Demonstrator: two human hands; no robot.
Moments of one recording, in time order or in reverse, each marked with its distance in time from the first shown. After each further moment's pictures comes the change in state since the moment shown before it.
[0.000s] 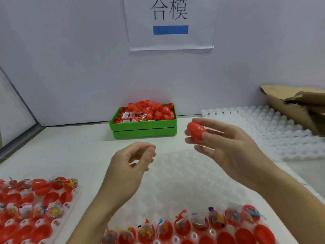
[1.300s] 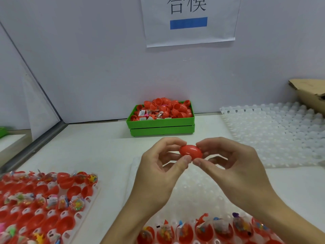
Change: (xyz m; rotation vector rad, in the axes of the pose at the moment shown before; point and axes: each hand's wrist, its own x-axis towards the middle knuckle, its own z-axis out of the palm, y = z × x) left_hand -0.012 0.023 0.022 -0.243 -0.072 0.060; right_hand -0.009 0.045 0.029 -0.558 0.174 -0.310
